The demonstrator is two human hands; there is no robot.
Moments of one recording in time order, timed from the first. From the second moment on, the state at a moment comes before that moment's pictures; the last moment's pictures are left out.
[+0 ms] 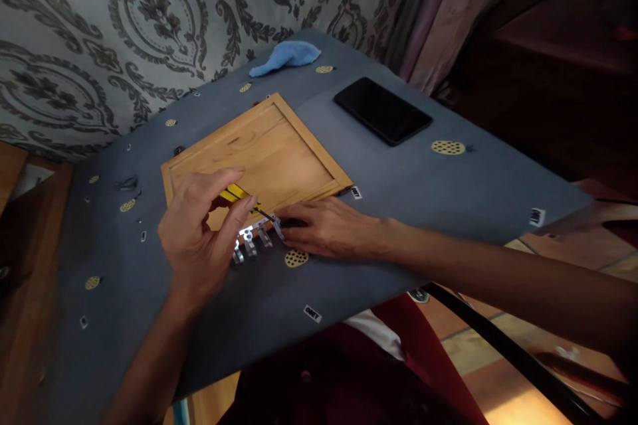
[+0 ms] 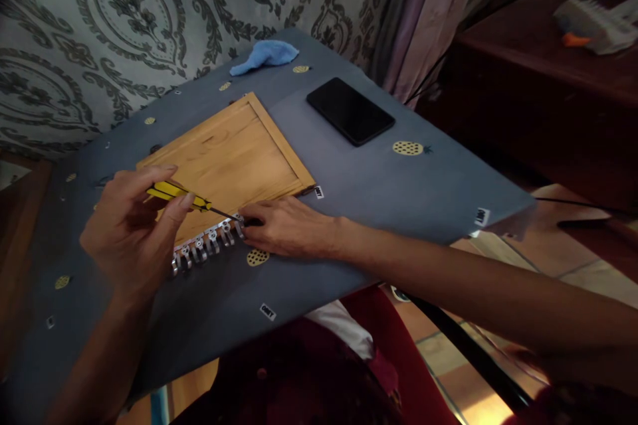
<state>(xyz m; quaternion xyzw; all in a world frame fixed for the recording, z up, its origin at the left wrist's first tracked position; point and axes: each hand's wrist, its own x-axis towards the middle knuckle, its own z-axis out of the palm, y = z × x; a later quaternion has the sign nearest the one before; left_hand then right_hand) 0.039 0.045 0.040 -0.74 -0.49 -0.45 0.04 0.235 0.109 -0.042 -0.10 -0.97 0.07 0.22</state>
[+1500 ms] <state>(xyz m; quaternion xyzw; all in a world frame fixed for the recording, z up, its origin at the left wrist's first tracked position) 0.035 0.037 0.057 -0.73 -0.51 -0.45 -0.05 0.236 0.110 -0.045 -0.10 -0.97 0.06 0.24</state>
